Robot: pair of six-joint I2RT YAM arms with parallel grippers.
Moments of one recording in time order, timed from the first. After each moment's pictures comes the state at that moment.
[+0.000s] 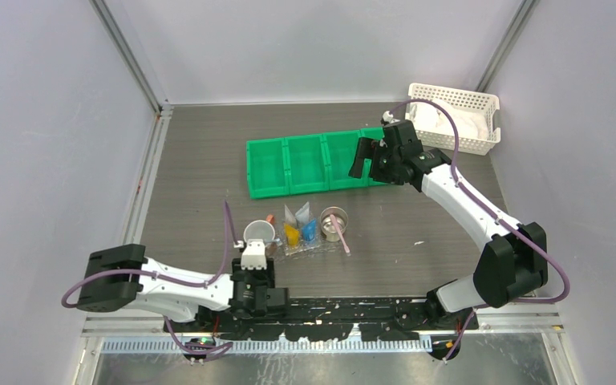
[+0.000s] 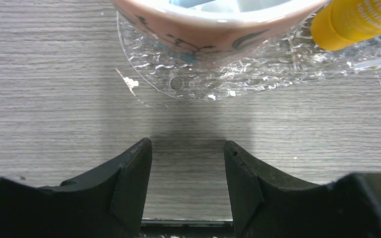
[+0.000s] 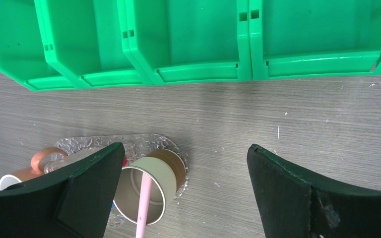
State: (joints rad) left arm -1.52 1.20 0.46 -0.78 -0.86 -1.53; right arm 0.38 1.44 1.18 -0.55 -0.06 0.49
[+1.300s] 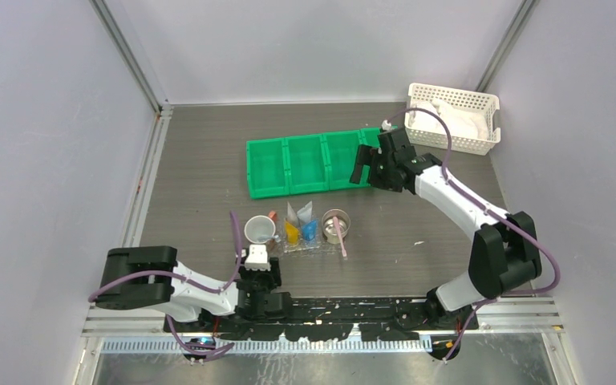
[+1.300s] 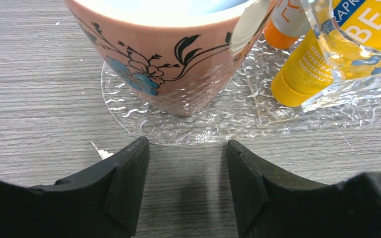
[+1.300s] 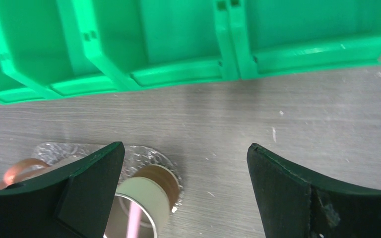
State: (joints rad) left arm -1.52 1.34 0.26 -0.19 -1.21 -1.32; right arm 0.38 1.52 1.16 -0.50 -0.03 0.52
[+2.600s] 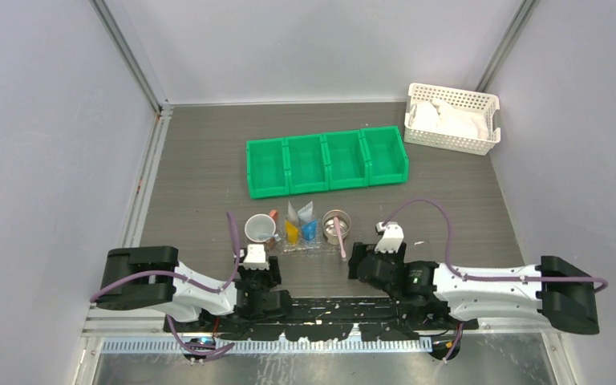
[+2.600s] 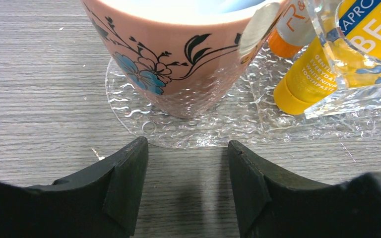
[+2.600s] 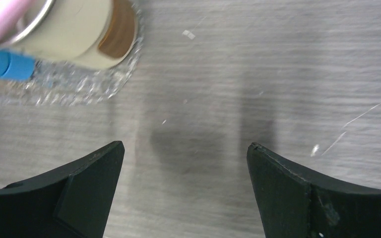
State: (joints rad) left arm -1.50 1.35 0.22 -0.08 -1.23 -1.28; right arm 1.22 0.93 0.33 -0.36 0.68 1.06
